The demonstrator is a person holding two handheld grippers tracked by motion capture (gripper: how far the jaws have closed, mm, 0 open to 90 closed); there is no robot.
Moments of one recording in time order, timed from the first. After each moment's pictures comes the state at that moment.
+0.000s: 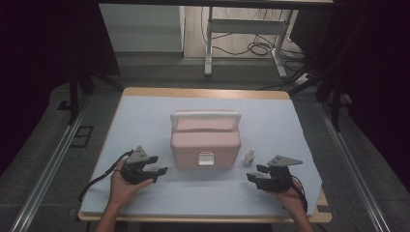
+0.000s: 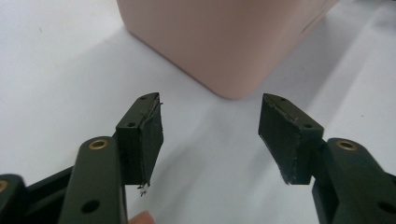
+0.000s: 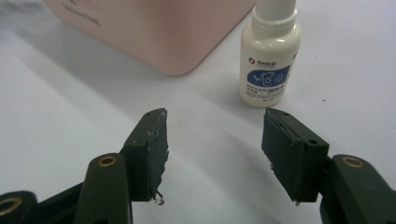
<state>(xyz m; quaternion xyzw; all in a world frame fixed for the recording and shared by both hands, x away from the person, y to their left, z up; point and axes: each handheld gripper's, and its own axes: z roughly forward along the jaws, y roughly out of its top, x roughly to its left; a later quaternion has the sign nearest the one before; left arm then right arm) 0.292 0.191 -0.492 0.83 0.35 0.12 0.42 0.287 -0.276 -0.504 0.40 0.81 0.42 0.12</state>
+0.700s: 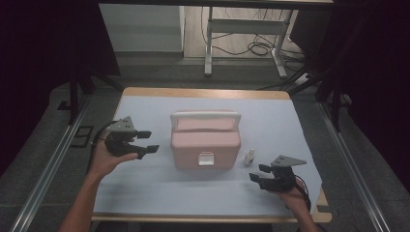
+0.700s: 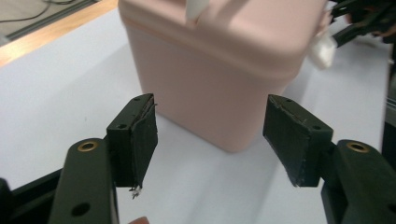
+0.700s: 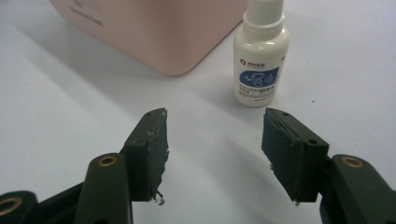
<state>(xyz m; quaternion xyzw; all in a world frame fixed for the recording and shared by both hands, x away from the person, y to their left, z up) 0.336 0.219 -0.398 0.85 0.26 0.10 0.44 0.286 -0.285 -0.502 0.39 0.81 0.42 0.12</state>
